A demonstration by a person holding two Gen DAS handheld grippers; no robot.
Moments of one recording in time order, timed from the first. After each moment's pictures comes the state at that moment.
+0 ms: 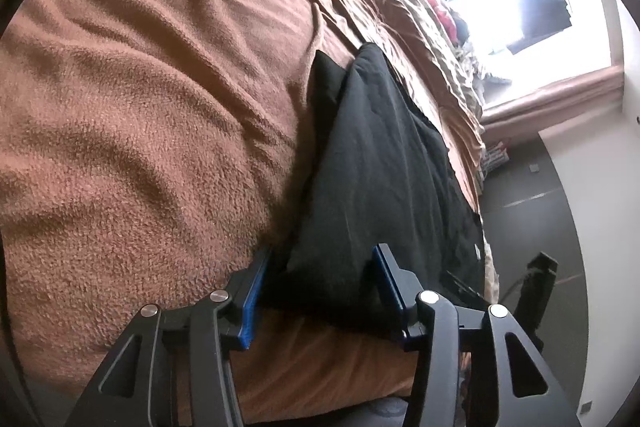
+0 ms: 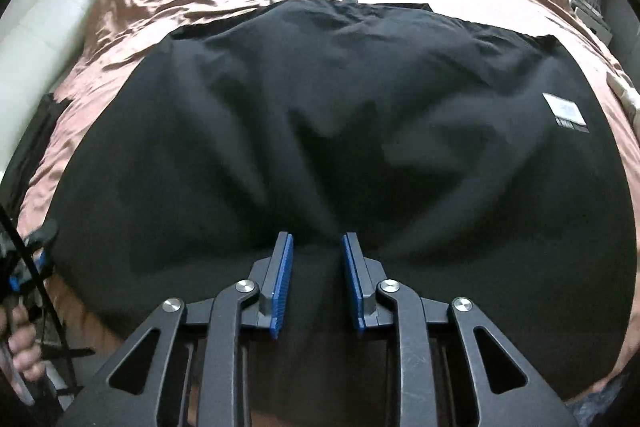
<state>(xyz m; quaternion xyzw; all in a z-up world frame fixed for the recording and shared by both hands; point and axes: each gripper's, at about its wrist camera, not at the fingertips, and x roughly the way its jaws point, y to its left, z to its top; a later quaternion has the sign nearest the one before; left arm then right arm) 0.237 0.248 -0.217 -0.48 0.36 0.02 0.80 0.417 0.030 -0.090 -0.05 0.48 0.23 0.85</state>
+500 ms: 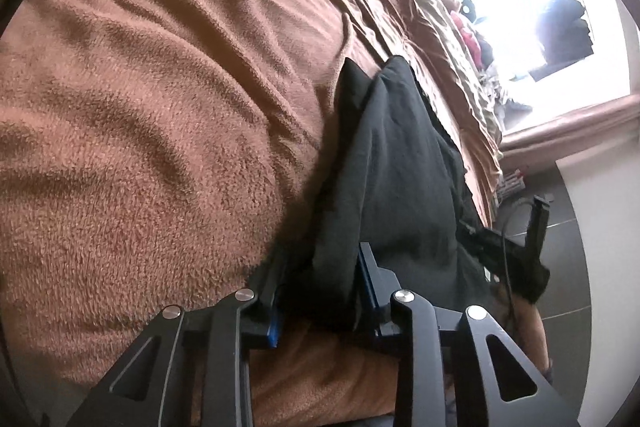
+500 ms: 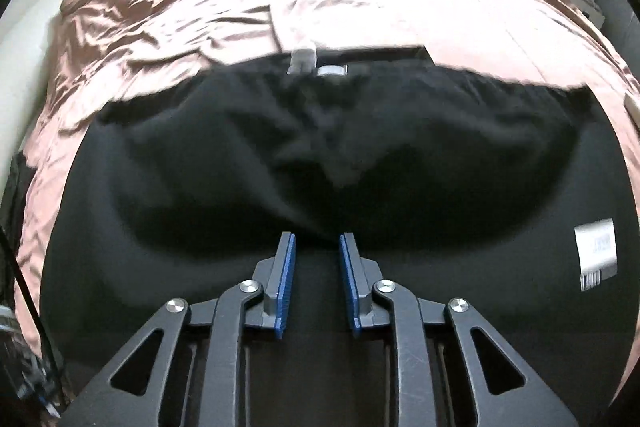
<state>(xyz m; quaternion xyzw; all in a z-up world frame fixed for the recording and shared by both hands) 0.228 0.241 -0.225 -0.50 0.36 0.07 0.78 0.522 0.067 -0.091 -0.02 0.49 0.19 0.85</state>
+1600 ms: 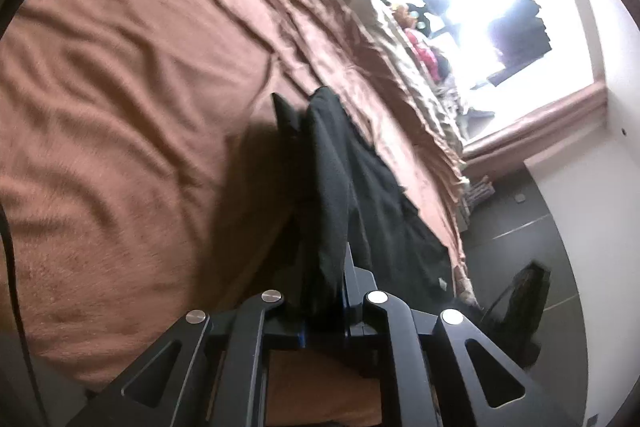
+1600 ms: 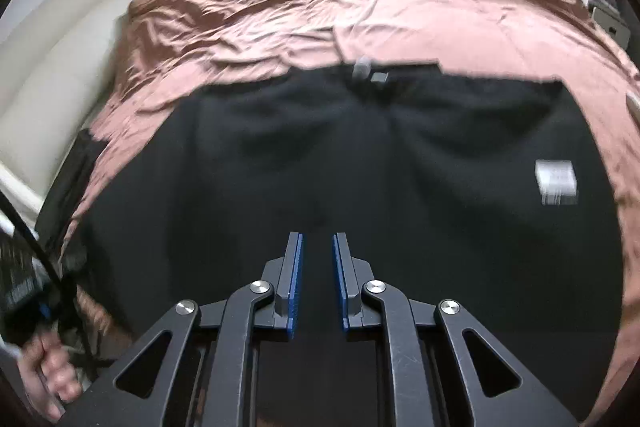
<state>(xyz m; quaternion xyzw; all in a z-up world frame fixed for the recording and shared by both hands) 0.233 0.223 -0.158 -0.47 0.29 0.04 0.83 0.400 0.003 -0.071 0.00 0.45 0.30 0.84</state>
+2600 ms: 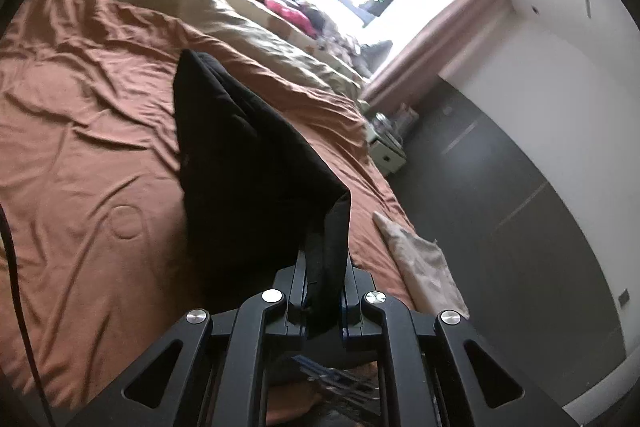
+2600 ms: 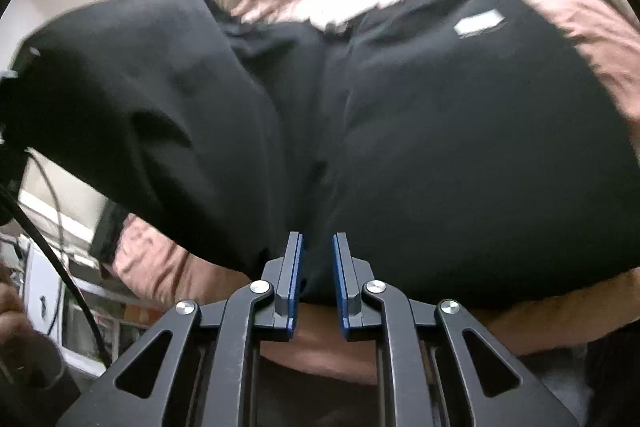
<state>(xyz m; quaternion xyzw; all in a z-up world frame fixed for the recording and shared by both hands) 0.320 0.058 -0.017 -0.32 0.29 -0.12 0.90 0.366 -0.116 -0.101 0.17 0.44 0.31 0.83</state>
